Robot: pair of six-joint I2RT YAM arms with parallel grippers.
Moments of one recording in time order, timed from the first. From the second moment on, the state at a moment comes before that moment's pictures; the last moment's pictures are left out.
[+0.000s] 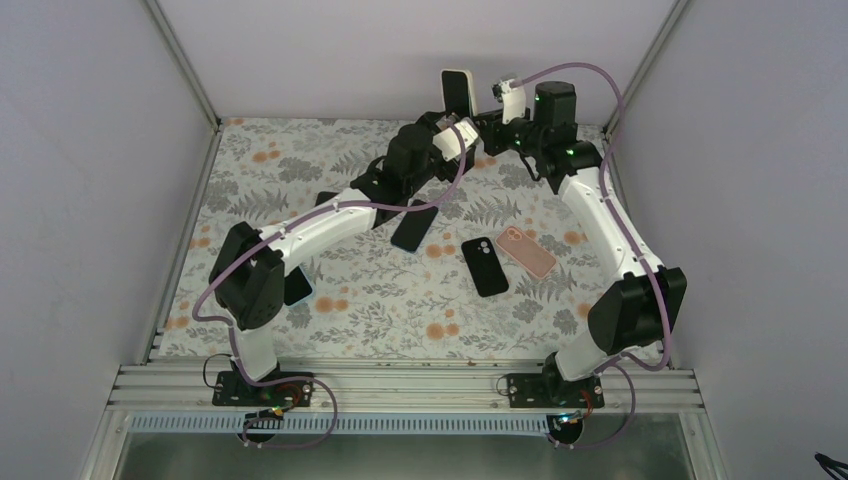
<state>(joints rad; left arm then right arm) -0.77 1.84 1.54 0.15 -0.17 0.43 0.26 1.57 1.56 -0.39 -0.46 0.00</state>
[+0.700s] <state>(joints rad) -0.78 1.82 1.56 0.14 -0.18 0.44 0.27 1.58 1.56 -0.39 -0.45 0.00</state>
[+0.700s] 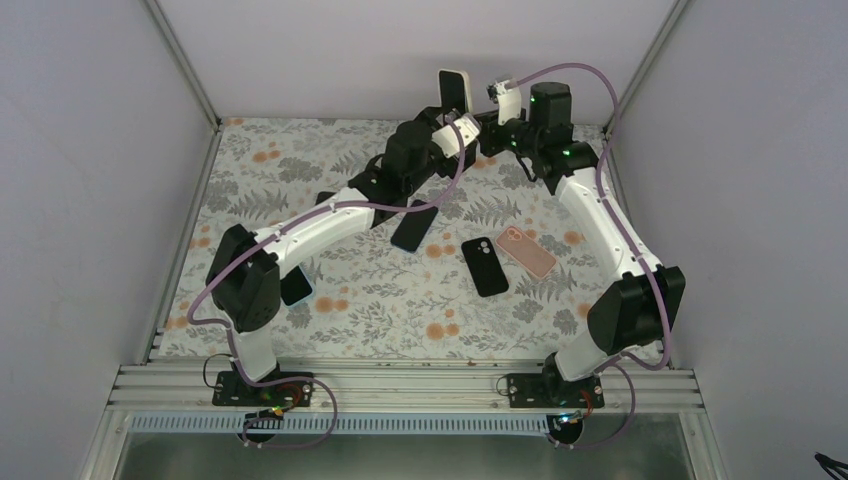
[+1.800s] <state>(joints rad) -0.78 1.83 1.26 0.89 -0.35 1.03 0.31 1.54 1.48 -0.19 -0.46 0.02</state>
